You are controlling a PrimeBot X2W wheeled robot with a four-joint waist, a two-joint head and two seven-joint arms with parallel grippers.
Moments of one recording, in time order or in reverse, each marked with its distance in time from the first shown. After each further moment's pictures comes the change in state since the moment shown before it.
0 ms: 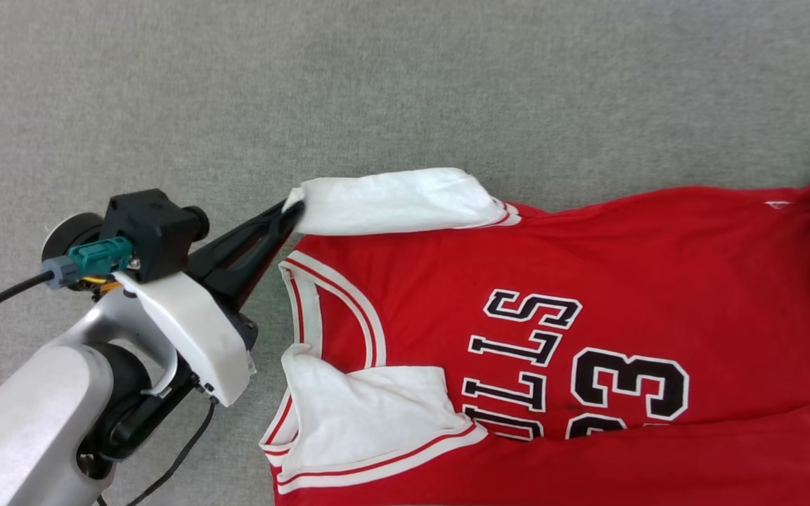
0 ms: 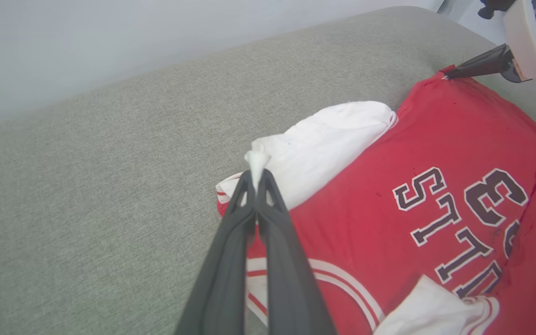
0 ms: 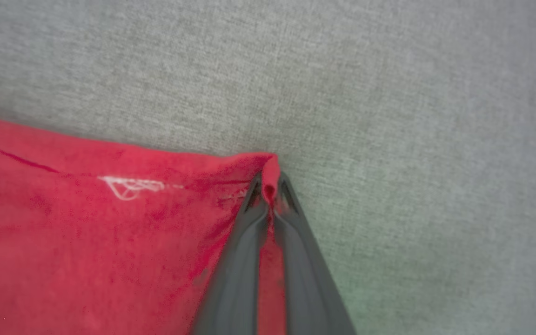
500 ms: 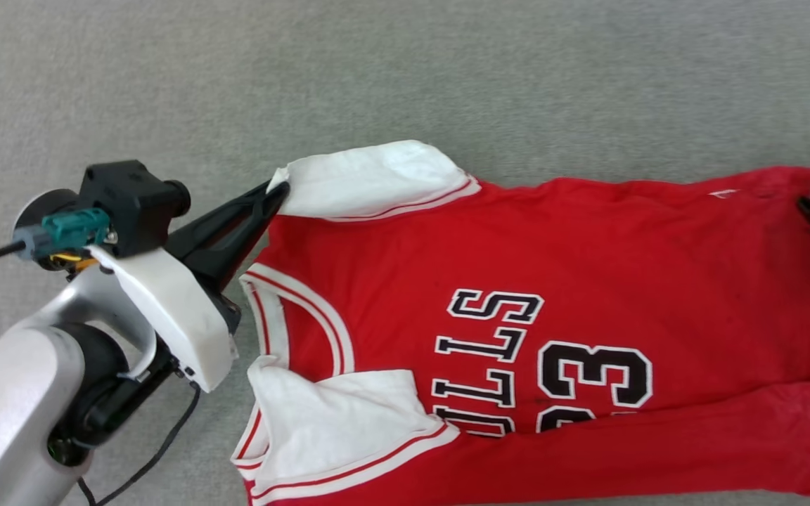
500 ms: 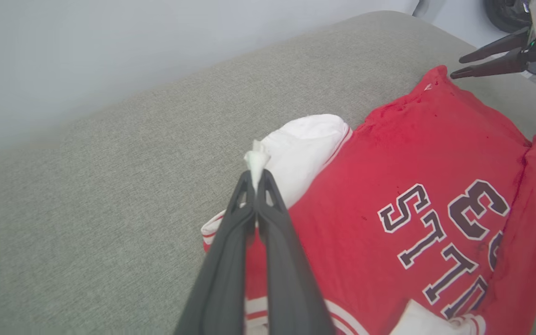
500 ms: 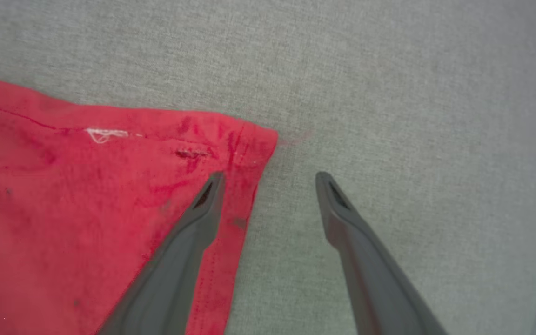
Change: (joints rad) left arm -0.036 0.036 0.030 -0.018 -0.033 -0.002 0.073; right arm 0.073 -0.005 -0.090 -0.182 0.024 0.002 0.054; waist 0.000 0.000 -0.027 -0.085
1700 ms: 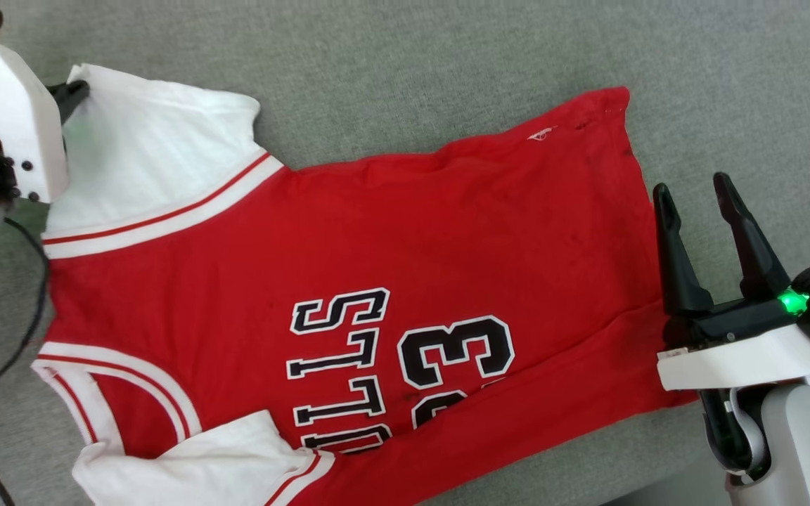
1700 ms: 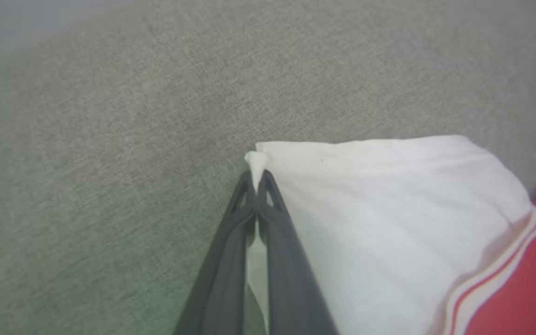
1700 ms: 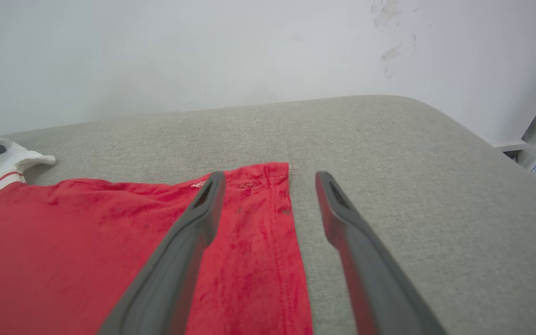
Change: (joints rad) left arm -0.397 -0.002 0.062 0.594 -0.060 -0.074 0.406; right arm 0.308 0.471 -0.050 -0.158 -0.158 0.000 -1.027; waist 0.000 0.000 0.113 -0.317
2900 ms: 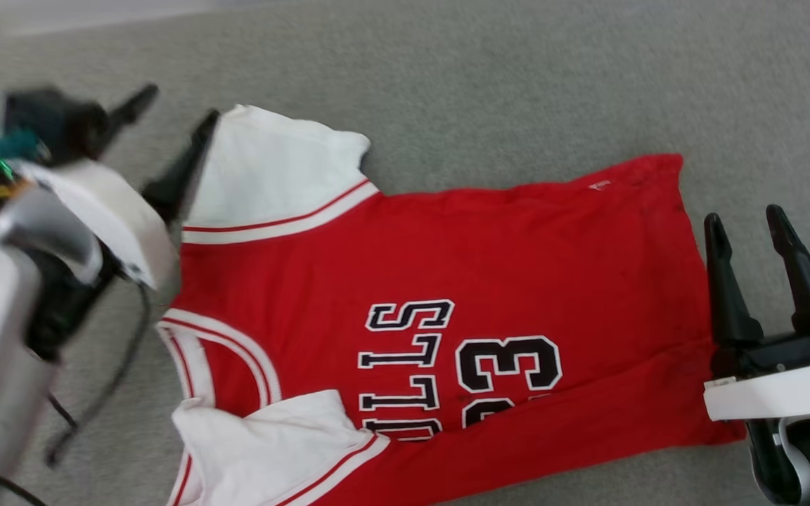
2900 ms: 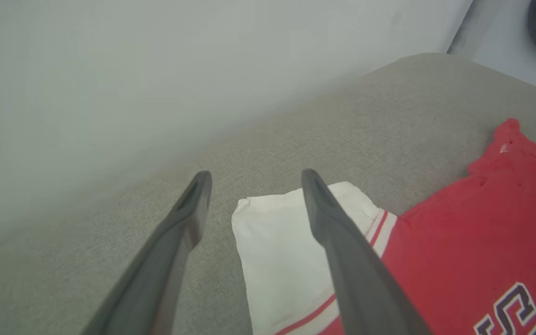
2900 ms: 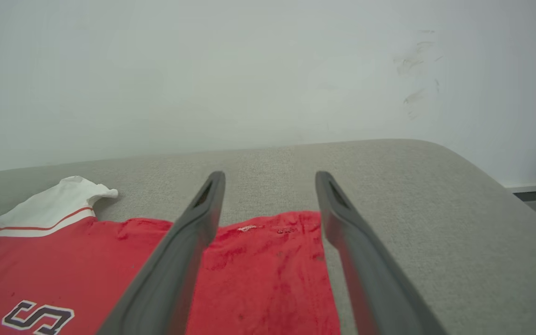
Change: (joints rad) left arm 0.339 -0.177 0.145 -0.244 0.290 -0.020 -0.505; right arm 0.122 -0.058 -0.078 -0.120 0.020 0.000 0.075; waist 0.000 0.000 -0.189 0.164
